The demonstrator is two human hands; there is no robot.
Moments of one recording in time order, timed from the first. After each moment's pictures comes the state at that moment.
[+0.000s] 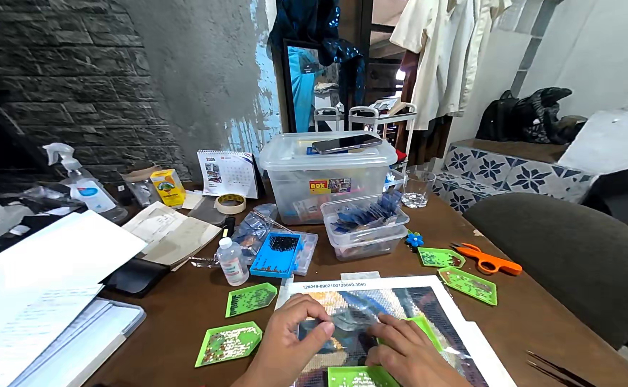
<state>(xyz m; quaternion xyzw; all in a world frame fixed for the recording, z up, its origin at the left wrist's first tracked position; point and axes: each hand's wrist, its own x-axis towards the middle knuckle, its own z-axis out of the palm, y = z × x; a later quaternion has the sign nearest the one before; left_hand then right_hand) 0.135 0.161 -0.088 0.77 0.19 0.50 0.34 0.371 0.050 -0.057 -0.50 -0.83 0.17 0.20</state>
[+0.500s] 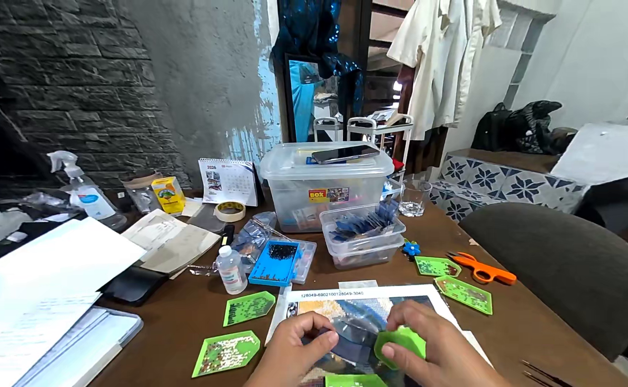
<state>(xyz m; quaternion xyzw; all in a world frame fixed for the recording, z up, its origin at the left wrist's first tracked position) 0.140 0.144 -0.069 0.68 0.31 0.39 0.53 0.394 0.063 -0.031 -0.53 -0.76 0.17 0.34</state>
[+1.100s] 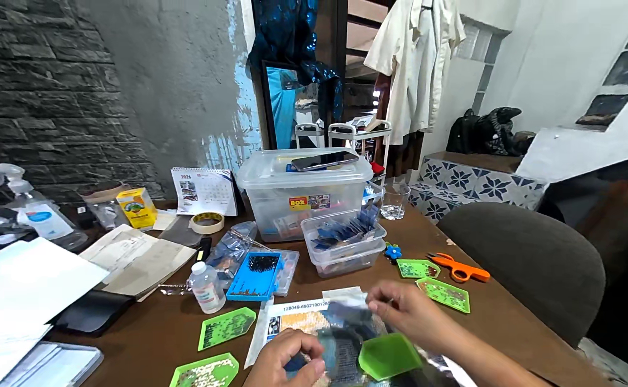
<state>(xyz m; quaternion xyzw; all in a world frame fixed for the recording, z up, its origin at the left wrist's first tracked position) 0.135 0.150 -0.077 0.81 0.23 0.37 0.40 0.416 0.110 -0.015 -0.56 -0.71 0.27 0.32</state>
